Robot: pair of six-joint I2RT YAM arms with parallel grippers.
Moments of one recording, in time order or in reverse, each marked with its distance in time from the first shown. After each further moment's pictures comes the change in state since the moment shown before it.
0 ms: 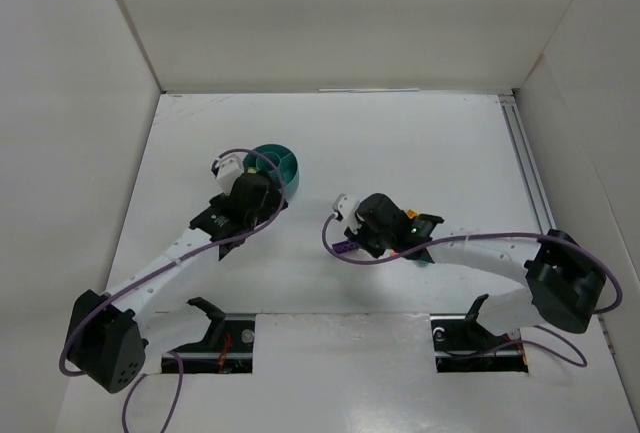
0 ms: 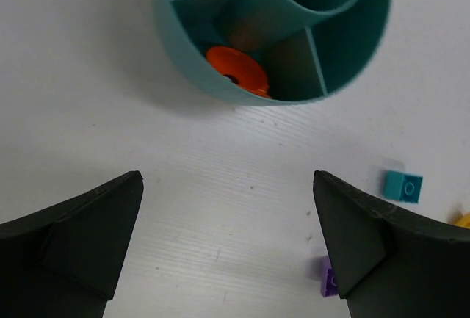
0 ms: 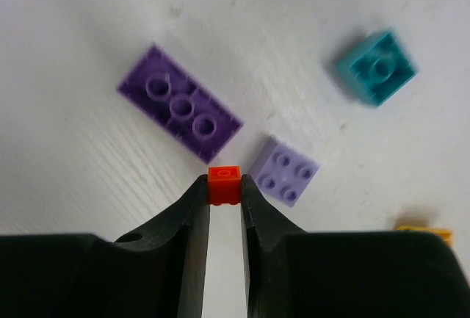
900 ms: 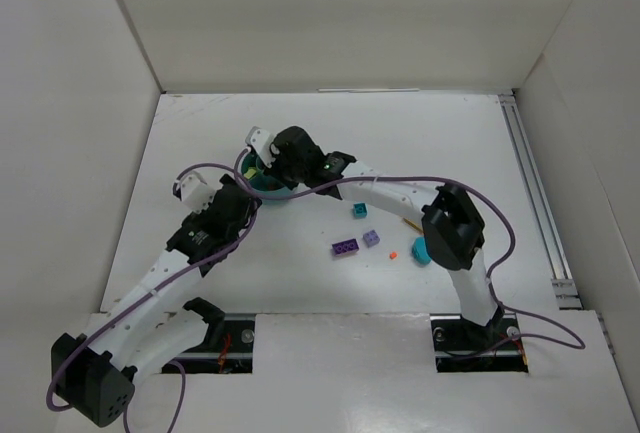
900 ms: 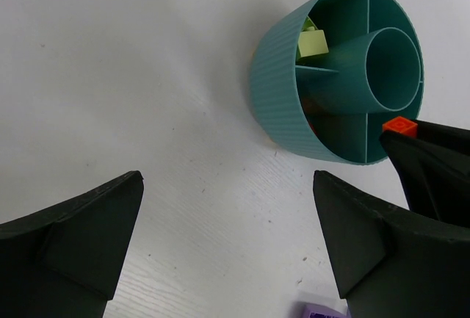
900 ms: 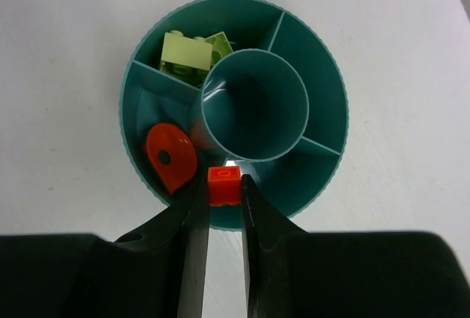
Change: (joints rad) left arm 0.051 -0.212 -0.024 -0.243 -0.232 -0.310; right arm 0.019 0.695 1.050 -0.019 0.018 -0.164
